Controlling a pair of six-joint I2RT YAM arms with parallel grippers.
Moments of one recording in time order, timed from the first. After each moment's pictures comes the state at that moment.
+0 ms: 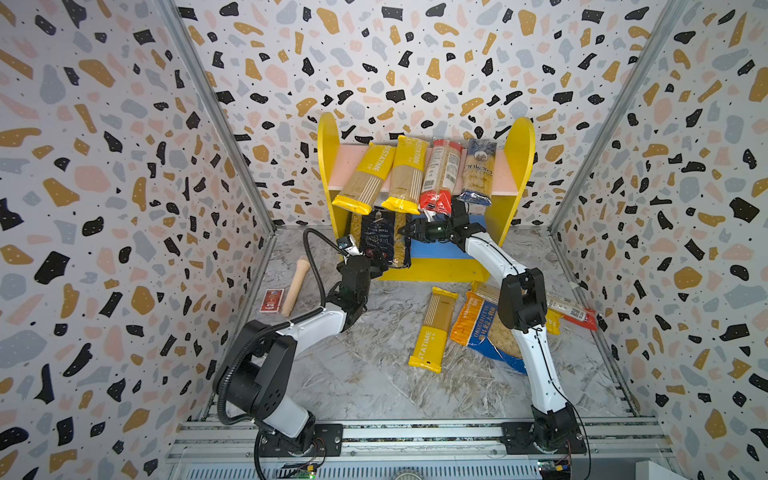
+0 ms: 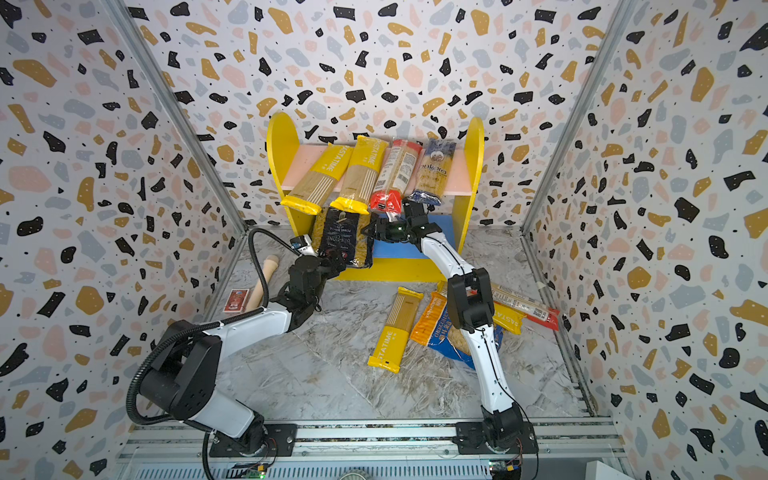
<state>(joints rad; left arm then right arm) -0.46 1.55 0.85 0.47 -0.40 -0.53 0.41 2.47 2.28 -0.30 -0.88 0.49</state>
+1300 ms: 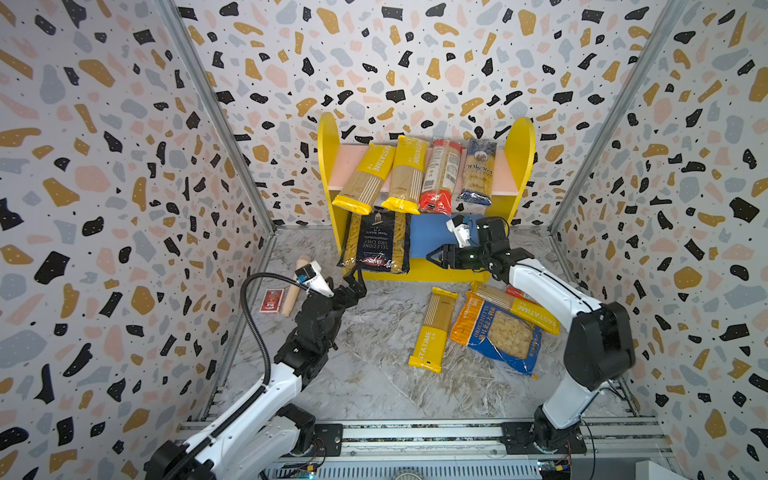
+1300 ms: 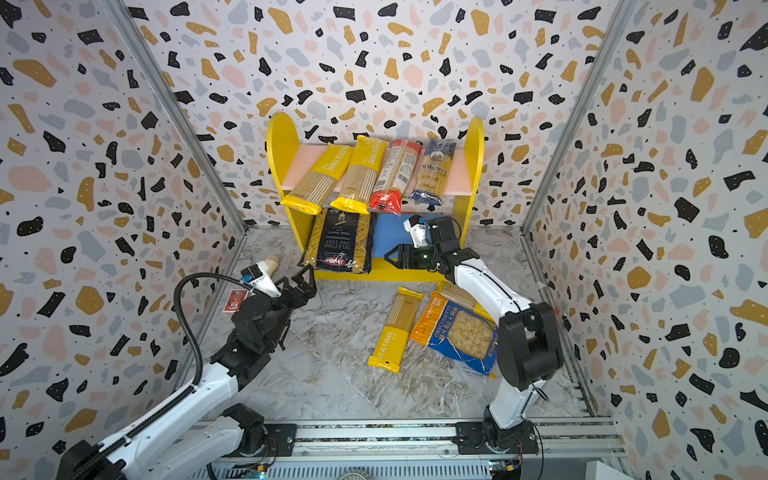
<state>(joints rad) -0.48 0.85 0.49 0.25 -0.32 -0.66 0.39 1.64 1.34 -0.34 -0.52 0.35</state>
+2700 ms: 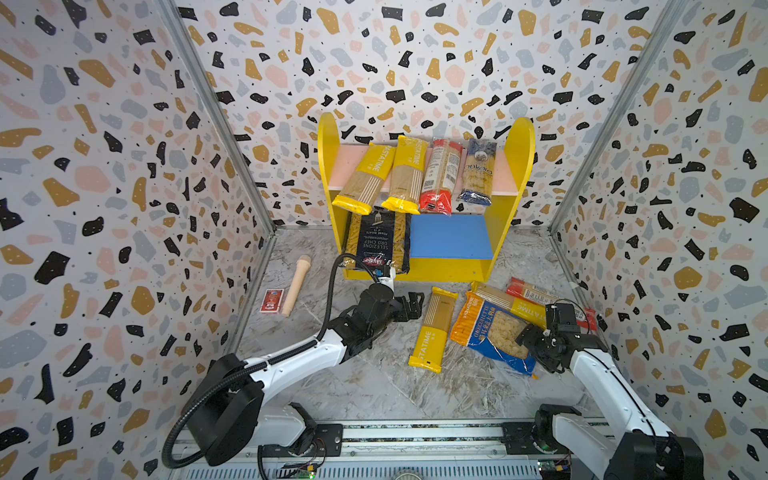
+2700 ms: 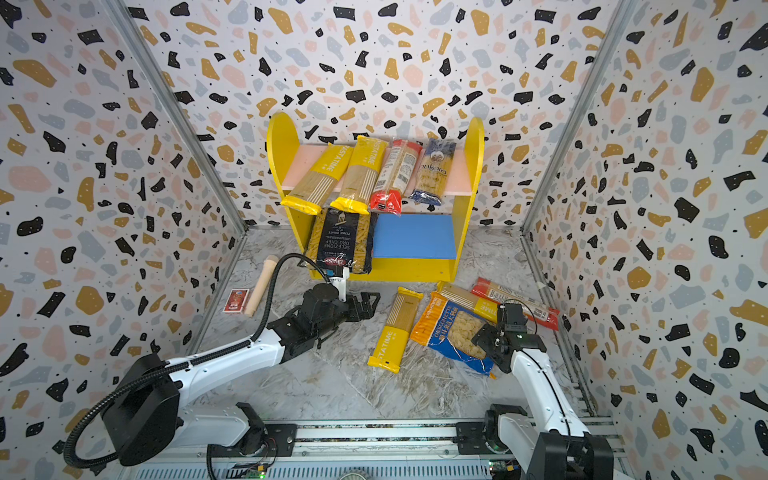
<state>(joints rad) -0.74 1.32 0.76 0.12 -0.07 -0.63 -0.05 0.98 0.53 -0.71 -0.04 0.70</state>
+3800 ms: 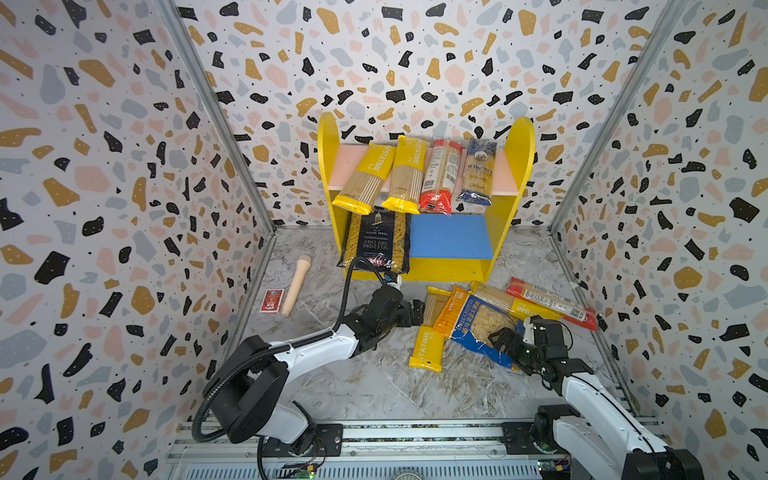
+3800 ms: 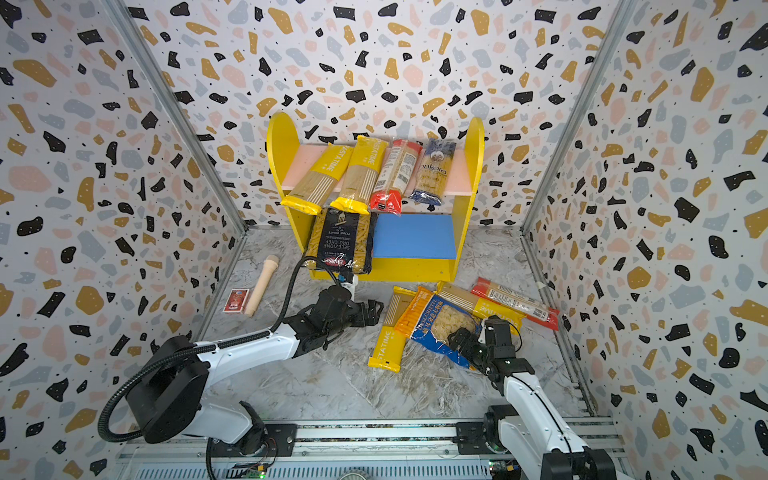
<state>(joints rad) -0.75 1.48 0.80 0.08 -0.07 -0.61 0.09 0.87 0.28 -0.29 -0.32 0.71</state>
